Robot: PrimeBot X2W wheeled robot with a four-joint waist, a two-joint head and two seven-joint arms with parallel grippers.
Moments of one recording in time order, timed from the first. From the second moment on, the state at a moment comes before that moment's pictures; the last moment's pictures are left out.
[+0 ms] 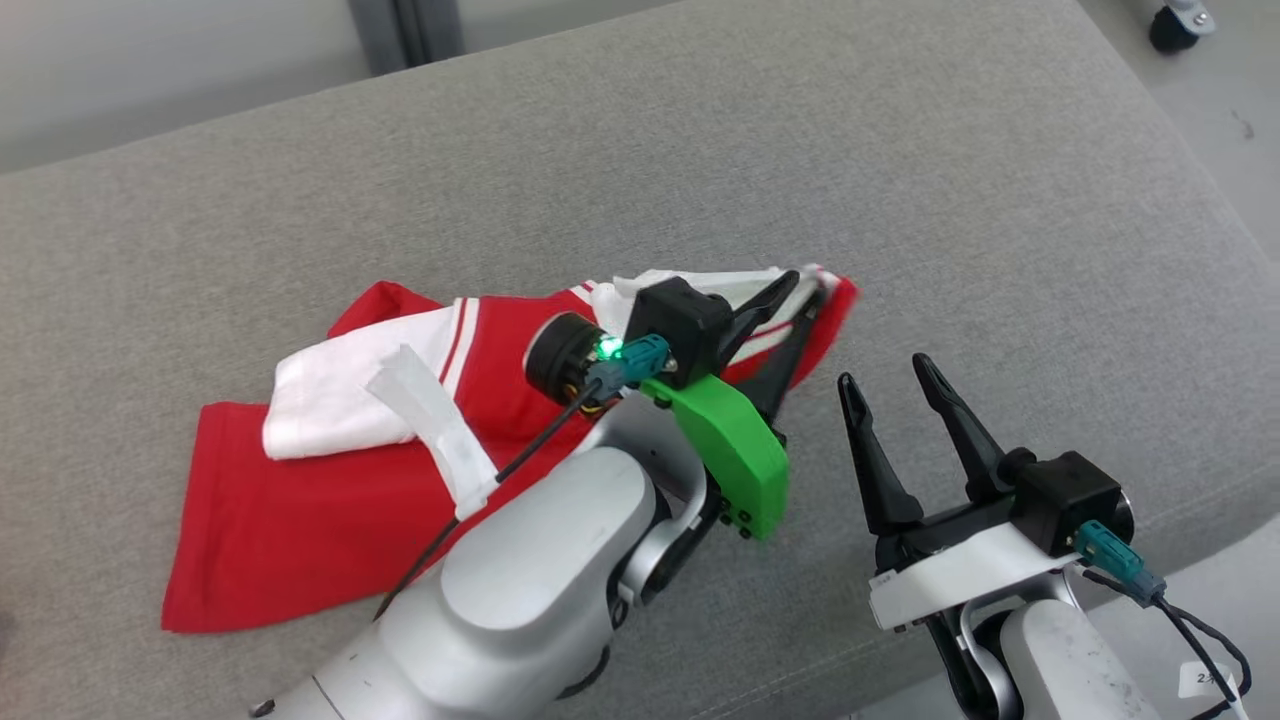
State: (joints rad) left arm -0.77 0.05 -0.99 0.39 -0.74 0.09 -0.06; right arm -0.14 -0.05 0.20 0.13 0.20 0.13 -0.26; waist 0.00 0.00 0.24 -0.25
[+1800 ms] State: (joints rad) left arm -0.78 0.38 -0.87 0.79 -1.10 -0.05 0.00; right arm -0.10 -0.05 0.17 0.14 0.14 0.13 -0.26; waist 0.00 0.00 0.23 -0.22
